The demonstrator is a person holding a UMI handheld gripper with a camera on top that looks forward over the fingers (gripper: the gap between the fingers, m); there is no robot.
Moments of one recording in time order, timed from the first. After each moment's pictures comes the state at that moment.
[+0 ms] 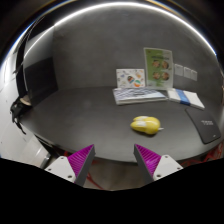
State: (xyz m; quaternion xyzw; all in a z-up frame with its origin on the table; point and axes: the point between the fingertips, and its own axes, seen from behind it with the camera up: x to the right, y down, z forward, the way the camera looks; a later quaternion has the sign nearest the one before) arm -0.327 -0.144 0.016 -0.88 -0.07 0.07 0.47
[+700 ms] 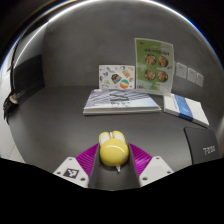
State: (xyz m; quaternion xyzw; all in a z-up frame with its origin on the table) arm -0.215 0.014 -0.016 -0.88 -0.11 0.05 0.46
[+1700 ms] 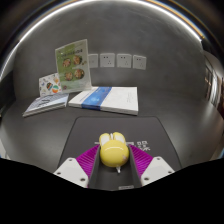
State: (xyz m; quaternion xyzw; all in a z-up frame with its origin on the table) arm 0.154 -0.001 -0.007 -0.88 0.01 -0.02 0.48
